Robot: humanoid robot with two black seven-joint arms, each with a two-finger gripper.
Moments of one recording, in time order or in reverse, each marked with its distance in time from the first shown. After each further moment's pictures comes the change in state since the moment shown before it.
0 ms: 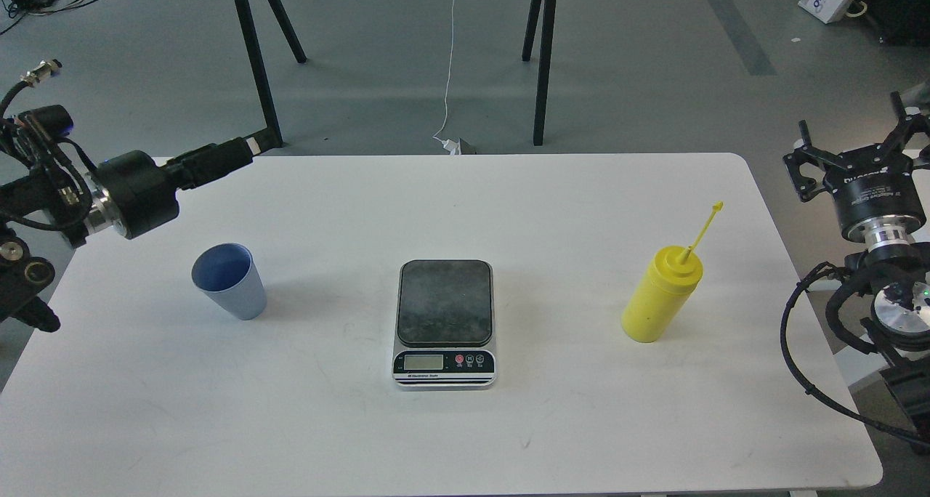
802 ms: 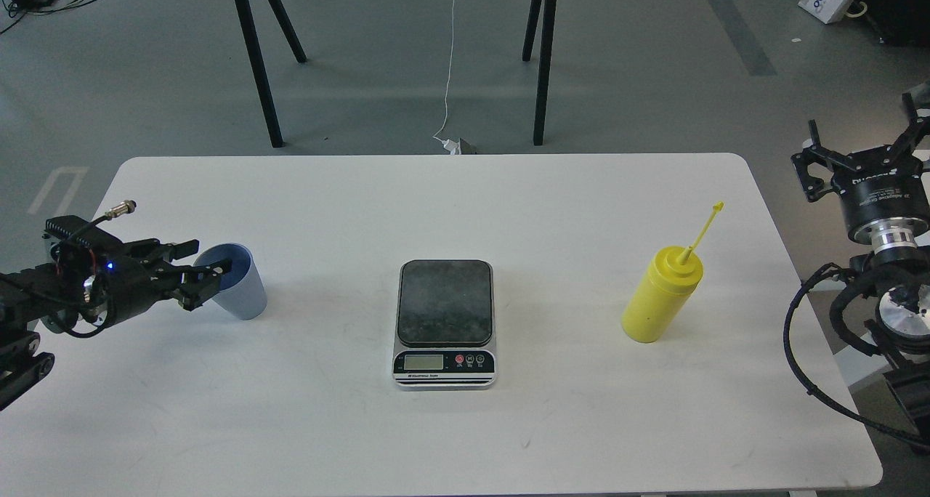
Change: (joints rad) left arm -0.039 -0.144 0.328 0.482 0.342 0.285 -0.002; right arm -0.014 0.000 0.023 0.008 0.000 0.000 0.002
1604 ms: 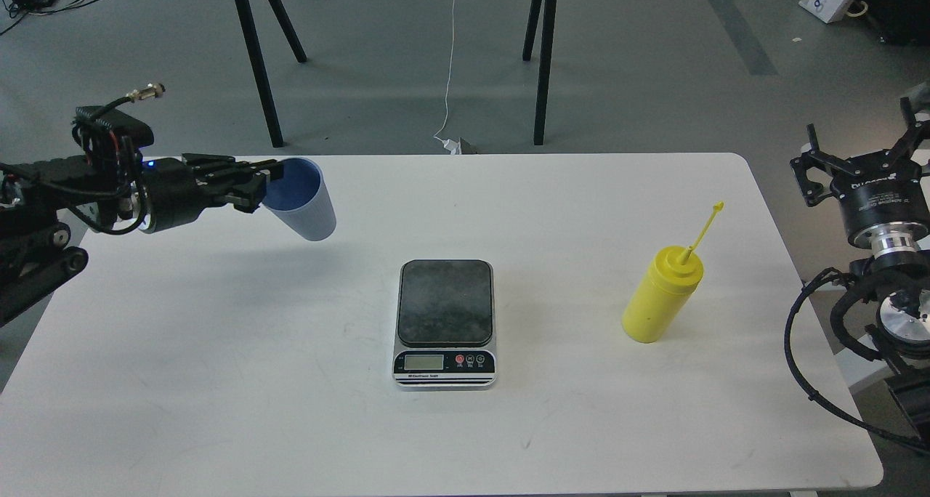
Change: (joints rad) left arm -0.334 0.066 -0.004 -0.386 -0.154 -0.324 0.000; right arm -0.022 -0.017 0.003 0.021 0.000 0.000 0.000
